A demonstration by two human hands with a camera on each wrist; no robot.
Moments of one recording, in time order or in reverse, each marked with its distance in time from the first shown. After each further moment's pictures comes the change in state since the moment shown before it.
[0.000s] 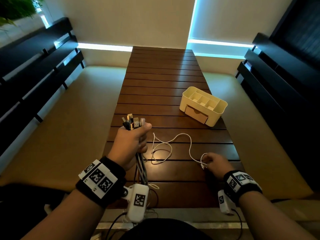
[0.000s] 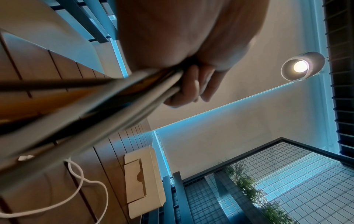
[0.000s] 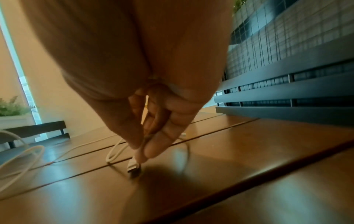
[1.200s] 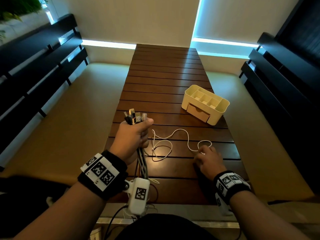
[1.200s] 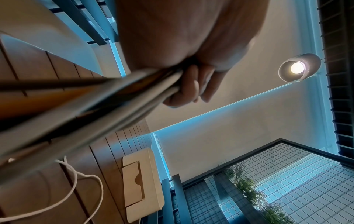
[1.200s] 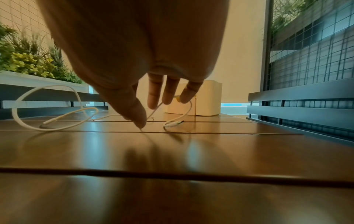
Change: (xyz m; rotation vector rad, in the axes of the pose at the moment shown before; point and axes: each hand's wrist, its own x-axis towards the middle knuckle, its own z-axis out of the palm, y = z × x) left_hand -0.005 0.003 0.001 0.027 -0.012 0.020; right_hand 0.004 0.002 0.029 -0.621 0.221 -0.430
